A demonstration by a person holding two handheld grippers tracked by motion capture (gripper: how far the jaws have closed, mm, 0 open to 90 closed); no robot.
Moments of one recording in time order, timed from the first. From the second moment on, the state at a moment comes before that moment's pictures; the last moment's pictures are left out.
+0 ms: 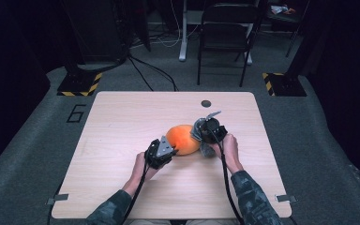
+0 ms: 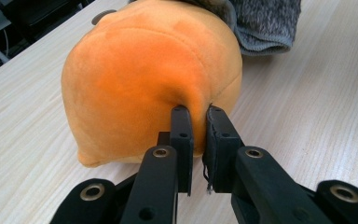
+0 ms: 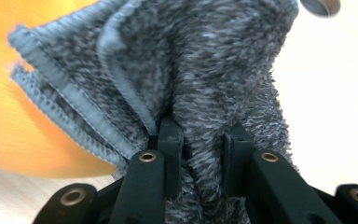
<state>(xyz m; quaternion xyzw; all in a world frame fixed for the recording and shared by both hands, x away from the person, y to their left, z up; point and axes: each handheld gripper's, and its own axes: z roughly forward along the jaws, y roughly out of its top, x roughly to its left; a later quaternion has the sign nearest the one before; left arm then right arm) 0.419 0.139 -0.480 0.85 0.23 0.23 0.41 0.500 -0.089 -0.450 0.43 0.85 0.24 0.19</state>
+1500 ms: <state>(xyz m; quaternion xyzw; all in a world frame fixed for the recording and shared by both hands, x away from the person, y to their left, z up) 0.424 0.145 -0.482 0.85 0.23 0.22 0.41 0.503 -0.094 -0.453 0.44 0.85 0.25 0.16</state>
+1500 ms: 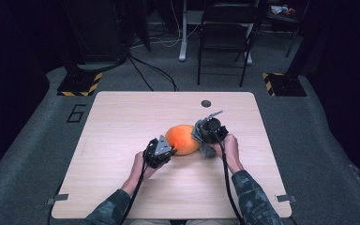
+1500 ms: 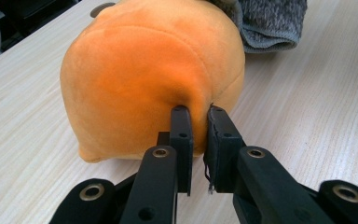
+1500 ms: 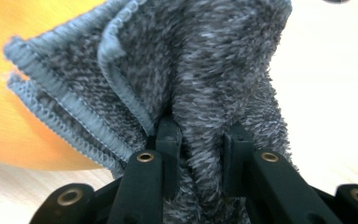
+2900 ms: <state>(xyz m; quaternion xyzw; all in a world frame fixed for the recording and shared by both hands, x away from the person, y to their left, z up) 0.426 0.140 -0.489 0.85 0.25 0.30 0.35 0.493 -0.074 -0.435 0.42 0.85 0.28 0.18</state>
